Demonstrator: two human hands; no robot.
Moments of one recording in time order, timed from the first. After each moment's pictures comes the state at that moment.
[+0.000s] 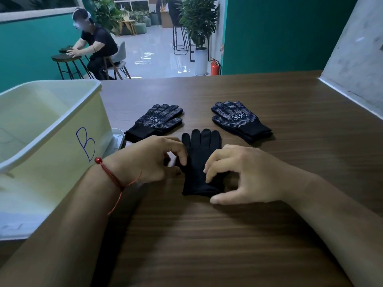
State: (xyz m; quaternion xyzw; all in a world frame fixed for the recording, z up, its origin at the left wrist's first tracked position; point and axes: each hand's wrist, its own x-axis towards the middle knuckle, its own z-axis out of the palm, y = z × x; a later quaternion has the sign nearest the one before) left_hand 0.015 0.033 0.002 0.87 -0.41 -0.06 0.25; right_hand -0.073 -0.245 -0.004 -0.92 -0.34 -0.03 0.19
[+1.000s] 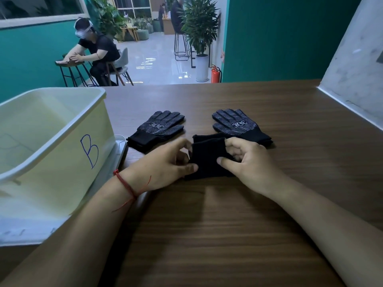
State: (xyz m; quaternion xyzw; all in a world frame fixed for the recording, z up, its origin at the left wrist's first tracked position) left_hand 0.012 0.009 -0.016 0.85 -0.29 -0.12 0.42; right_hand -0.047 -0.242 -0.031 -0.88 -0.05 -0.12 0.46
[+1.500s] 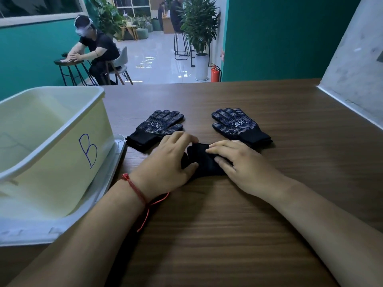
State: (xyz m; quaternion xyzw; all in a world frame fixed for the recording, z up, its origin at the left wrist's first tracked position) left_hand 0.007 0.000 -0.026 0.91 -0.33 0.09 0.24; right_hand -0.034 -0.241 -0.041 -0.94 -0.18 -0.15 0.24
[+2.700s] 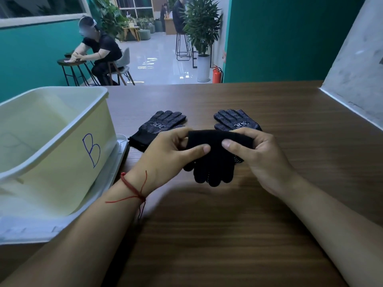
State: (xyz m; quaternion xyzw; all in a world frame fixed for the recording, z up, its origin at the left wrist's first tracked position) left_hand -0.014 -0.009 0.012 0.74 -0.26 -0.05 0.62; right_hand -0.051 -0.242 -0.010 -0.71 -0.11 -0.11 0.69
